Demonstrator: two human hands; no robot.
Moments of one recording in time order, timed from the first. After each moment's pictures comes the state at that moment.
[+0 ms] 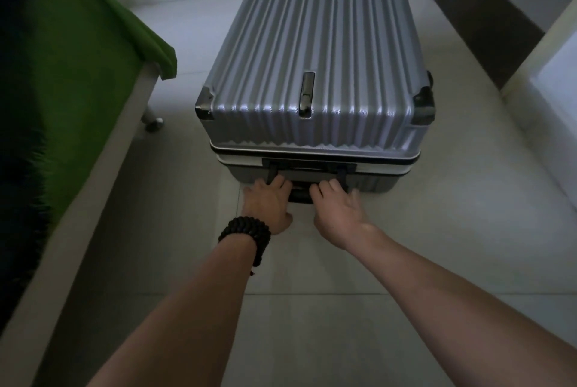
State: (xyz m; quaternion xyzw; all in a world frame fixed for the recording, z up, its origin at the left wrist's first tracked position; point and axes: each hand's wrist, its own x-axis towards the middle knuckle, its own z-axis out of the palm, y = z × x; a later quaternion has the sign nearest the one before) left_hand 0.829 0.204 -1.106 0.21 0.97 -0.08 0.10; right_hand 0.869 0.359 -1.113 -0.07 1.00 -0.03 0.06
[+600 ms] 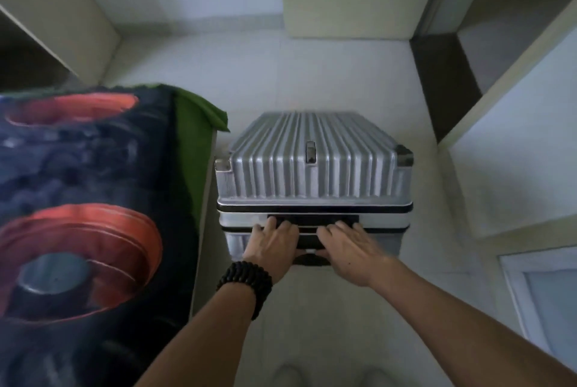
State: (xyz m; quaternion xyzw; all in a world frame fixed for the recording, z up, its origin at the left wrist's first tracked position) left_hand 0.948 0.179 -0.644 0.26 0.94 -0.07 0.22; right_hand 0.975 0.361 -0.647 -0.20 0.96 -0.09 0.20
